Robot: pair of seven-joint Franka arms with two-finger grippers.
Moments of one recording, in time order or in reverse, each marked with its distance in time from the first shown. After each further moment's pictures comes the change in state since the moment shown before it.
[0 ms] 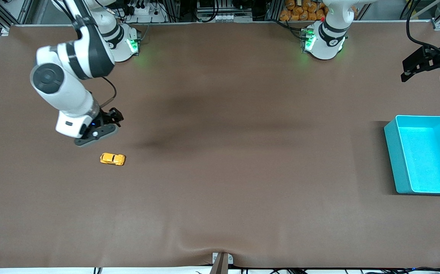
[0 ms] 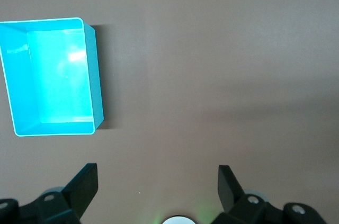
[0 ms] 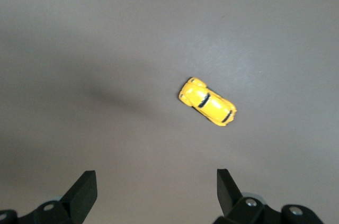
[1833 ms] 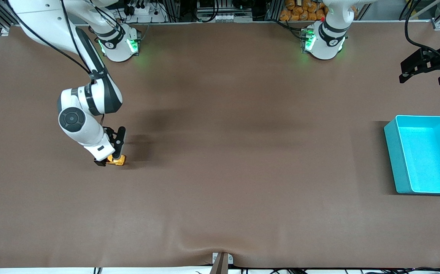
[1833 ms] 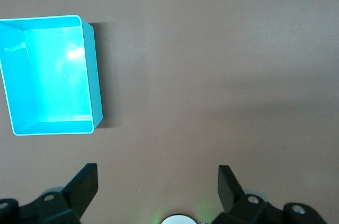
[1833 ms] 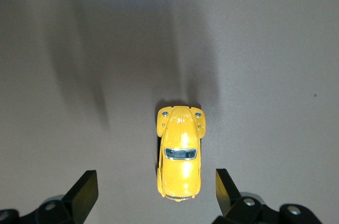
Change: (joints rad) left arm 0.000 0.006 -0.001 -0.006 0.000 0.000 0.000; right arm -0.091 0.296 -0.015 0.015 -0.078 0.285 -0.996
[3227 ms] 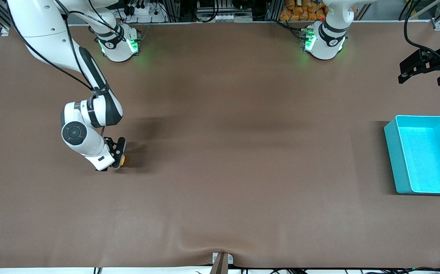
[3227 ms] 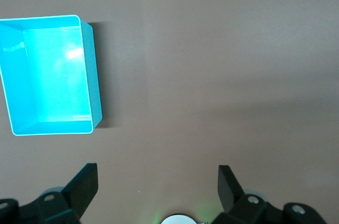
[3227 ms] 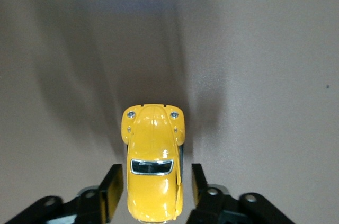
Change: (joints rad) left arm 0.000 0.003 -0.002 -0.001 0.000 0.000 0.000; right arm -0.035 0.126 -0.001 0.070 0.003 0.055 -0.004
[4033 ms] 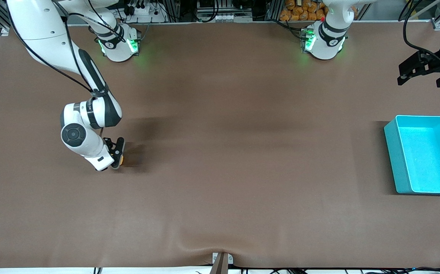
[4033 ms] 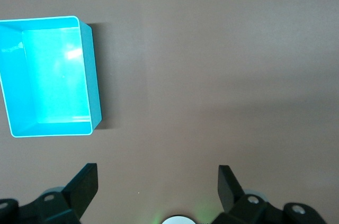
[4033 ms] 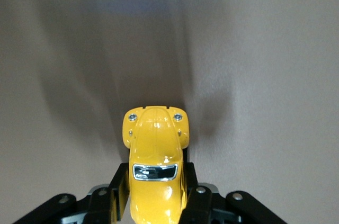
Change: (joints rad) left arm 0.000 0.007 -0.002 -0.001 0.000 0.007 0.000; right arm -0.024 0.010 -0.001 0.002 0.001 -0.007 -0.036
